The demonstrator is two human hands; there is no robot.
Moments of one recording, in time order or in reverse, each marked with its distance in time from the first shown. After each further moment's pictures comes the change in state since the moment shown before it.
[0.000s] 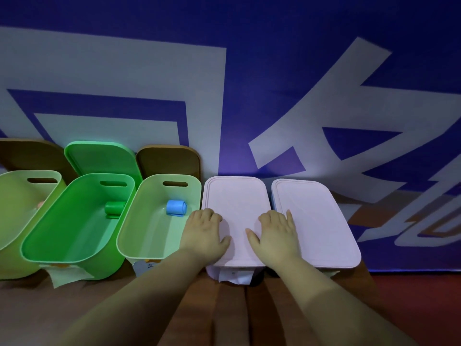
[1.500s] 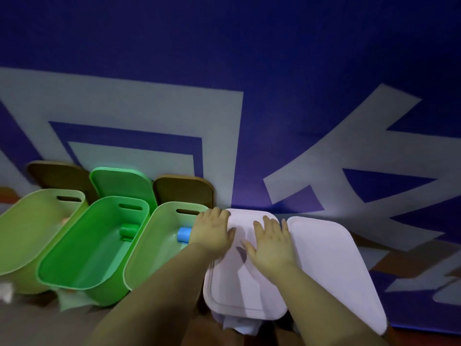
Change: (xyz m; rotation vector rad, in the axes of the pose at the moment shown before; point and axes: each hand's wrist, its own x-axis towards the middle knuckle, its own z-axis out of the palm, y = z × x) left_hand 0.075 -0.010 -0.027 0.052 0.052 -0.134; right_hand 0.075 -0.009 -0.020 -0.200 -0.092 -0.152
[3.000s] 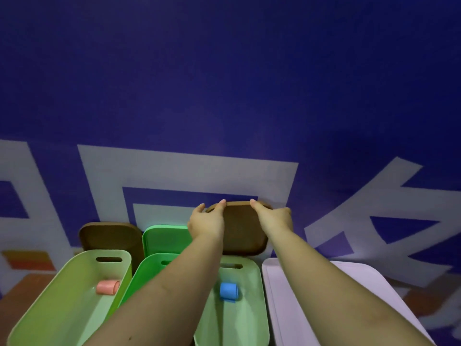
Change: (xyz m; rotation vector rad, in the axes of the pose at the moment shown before) left_hand 0.010 -0.132 -0.158 -1.466 0.421 -0.768; right_hand 0.054 -0.156 -0.188 1.320 0.262 0.673
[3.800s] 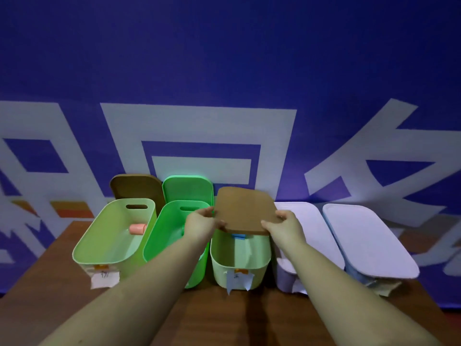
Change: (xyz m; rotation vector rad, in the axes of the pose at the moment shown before) left_hand -0.072 -0.073 -0.100 0.246 -0.326 -0.006; right_hand -0.070 0.138 -0.031 -0.090 -0.131 -0.097
